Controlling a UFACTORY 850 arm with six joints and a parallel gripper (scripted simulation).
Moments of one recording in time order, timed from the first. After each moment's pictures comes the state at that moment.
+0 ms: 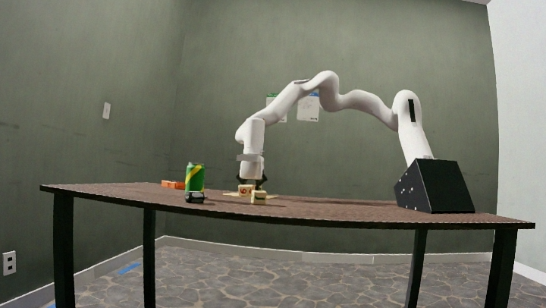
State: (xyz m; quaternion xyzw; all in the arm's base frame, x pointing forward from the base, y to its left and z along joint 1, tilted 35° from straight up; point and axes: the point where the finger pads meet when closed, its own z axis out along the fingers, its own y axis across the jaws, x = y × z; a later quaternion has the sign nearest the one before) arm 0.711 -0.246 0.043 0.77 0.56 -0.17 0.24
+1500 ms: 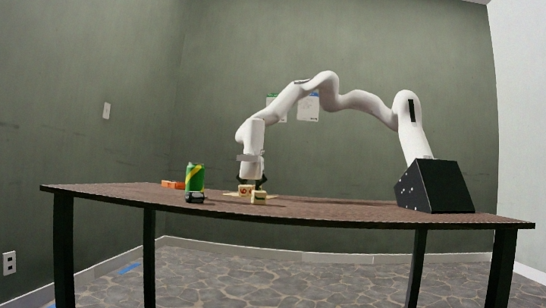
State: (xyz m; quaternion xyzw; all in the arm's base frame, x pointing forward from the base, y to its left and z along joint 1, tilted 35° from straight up) arm 0.711 -0.247 0.042 0.77 0.56 -0.17 0.24
